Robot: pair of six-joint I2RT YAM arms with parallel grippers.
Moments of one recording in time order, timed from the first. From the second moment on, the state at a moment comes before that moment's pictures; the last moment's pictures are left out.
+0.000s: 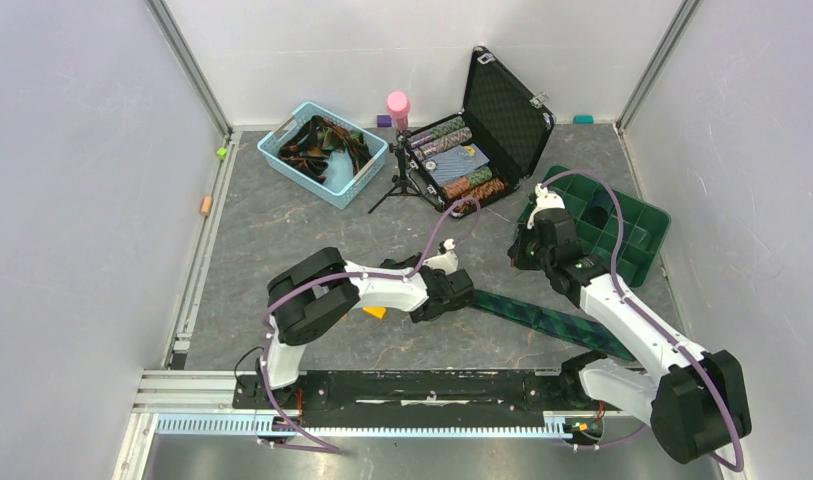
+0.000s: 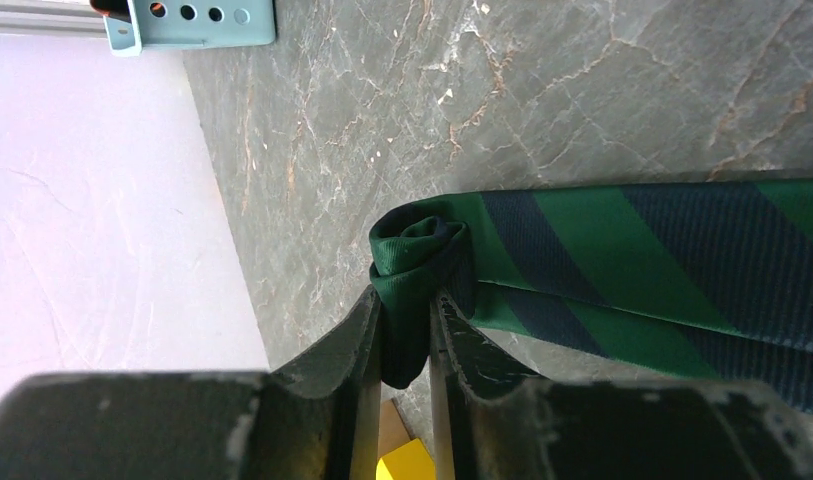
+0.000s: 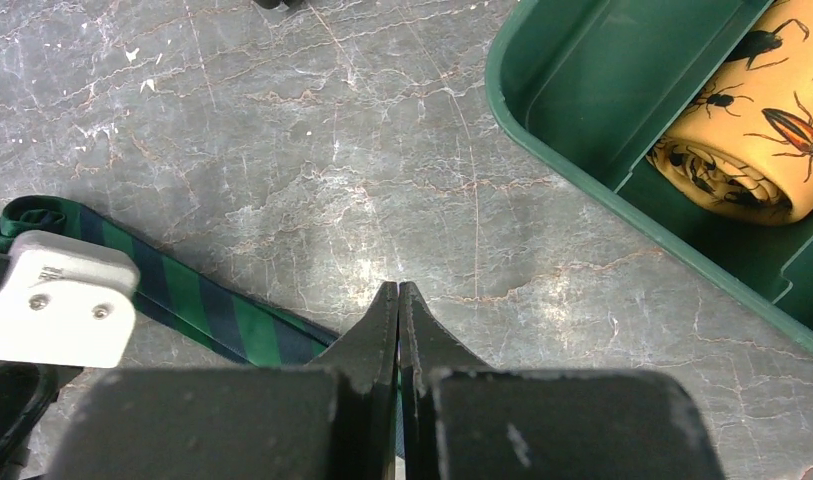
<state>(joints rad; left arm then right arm) -1.13 1.97 1.16 -0.65 -1.06 -0.24 0.36 1.07 0.64 -0.27 0.05 0.38</state>
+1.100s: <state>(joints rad) -1.20 2.04 1.23 -0.69 -1.02 -0.25 0.36 1.05 0.64 -0.27 0.07 0.38</state>
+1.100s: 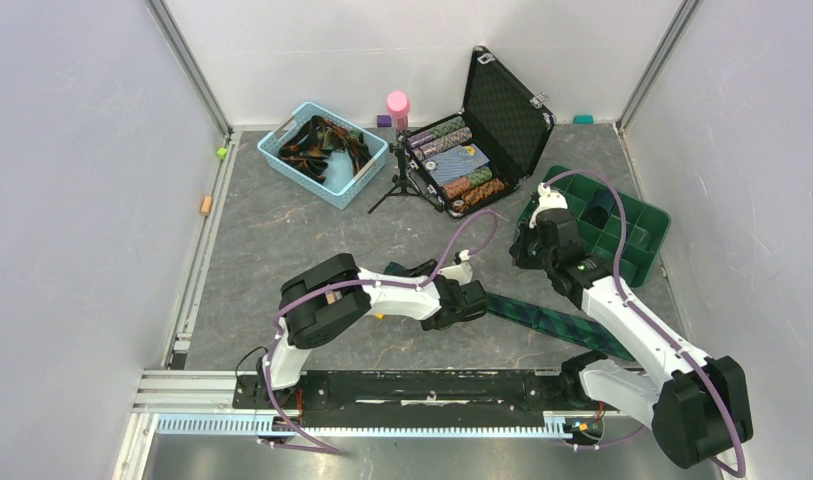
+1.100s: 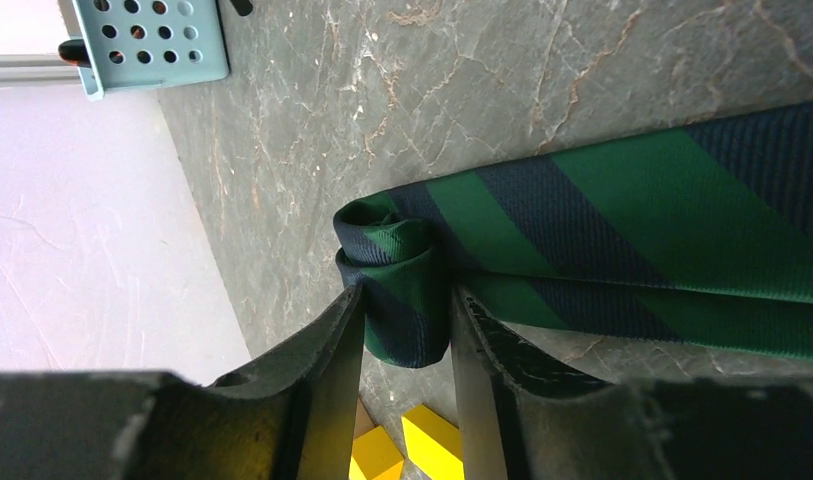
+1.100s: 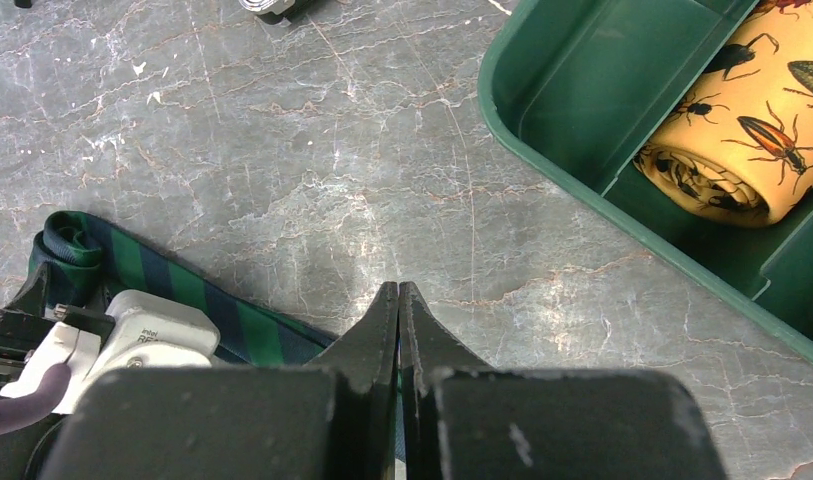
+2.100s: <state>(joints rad) -1.20 1.98 1.24 -0.61 -0.81 -0.25 0.35 1.04 0.64 -0.27 0.07 0.38</state>
